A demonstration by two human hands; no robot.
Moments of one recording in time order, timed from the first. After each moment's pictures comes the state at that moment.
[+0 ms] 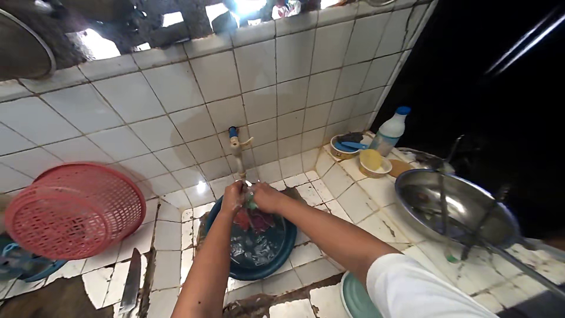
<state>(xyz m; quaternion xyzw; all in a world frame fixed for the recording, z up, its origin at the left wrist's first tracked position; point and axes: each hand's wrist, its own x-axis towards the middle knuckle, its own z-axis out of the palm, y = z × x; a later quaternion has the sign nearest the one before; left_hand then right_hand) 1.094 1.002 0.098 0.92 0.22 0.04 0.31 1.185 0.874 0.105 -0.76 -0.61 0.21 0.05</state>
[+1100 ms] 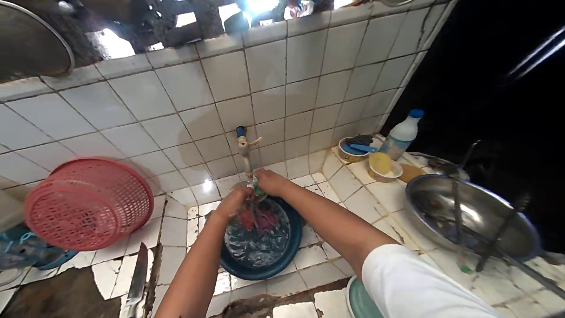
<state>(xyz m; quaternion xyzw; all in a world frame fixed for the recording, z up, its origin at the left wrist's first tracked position) 1.069 1.013 0.116 0.96 0.03 -0.05 0.27 1.219 0.900 0.115 -0.78 -0.59 0.21 0.05</state>
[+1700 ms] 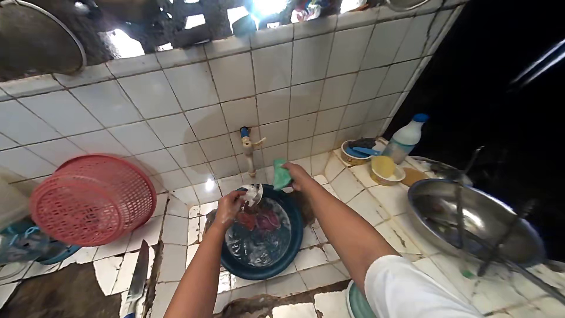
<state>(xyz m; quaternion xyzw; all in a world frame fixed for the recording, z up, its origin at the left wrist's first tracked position) 1.043 1.015 0.085 0.88 0.23 0.09 0.41 1.262 0.869 0.088 -0.66 -0.05 0.38 0.65</state>
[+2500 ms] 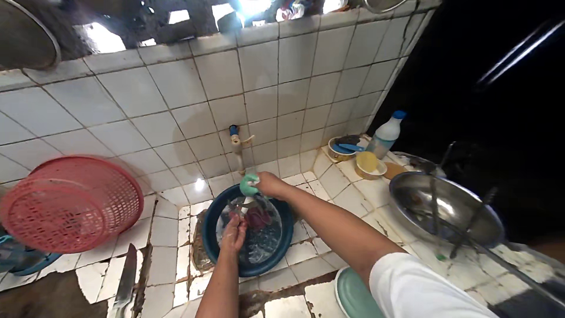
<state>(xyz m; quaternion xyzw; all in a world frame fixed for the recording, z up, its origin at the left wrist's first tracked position) 1.036 0.949 -0.006 0.27 0.39 0.25 0.84 1.191 0.865 0.148 -0.80 -0.41 0.32 0.31</state>
